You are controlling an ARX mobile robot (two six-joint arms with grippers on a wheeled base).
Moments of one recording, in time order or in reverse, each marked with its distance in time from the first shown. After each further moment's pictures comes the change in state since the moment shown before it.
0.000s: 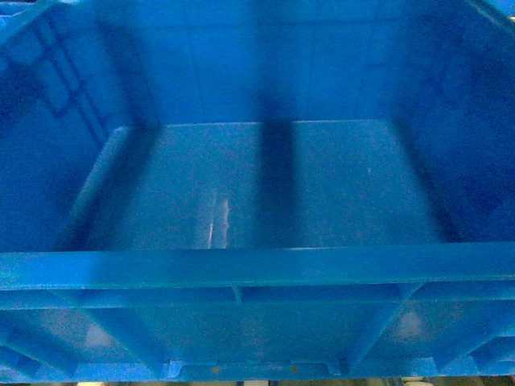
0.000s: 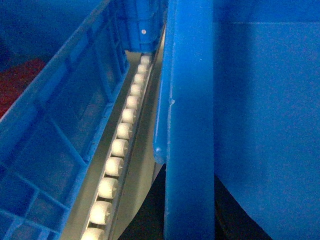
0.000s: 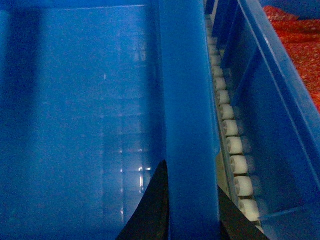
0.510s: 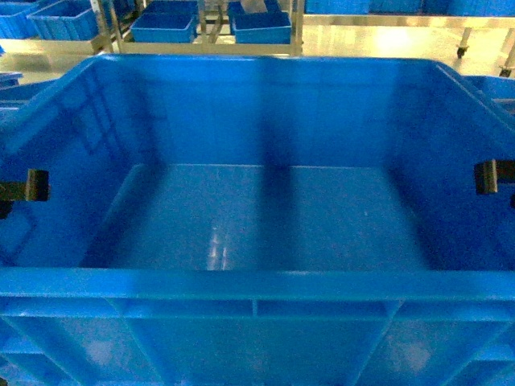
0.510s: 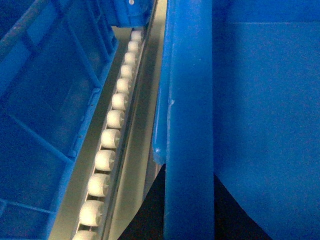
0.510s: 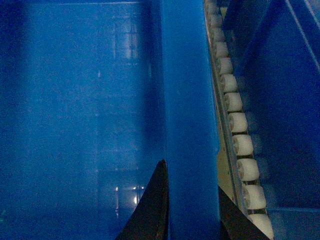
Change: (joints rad) left arm -0.023 0.183 0.054 0.024 0.003 0.021; right arm -0.053 0.179 0.026 0.003 -0.035 0.014
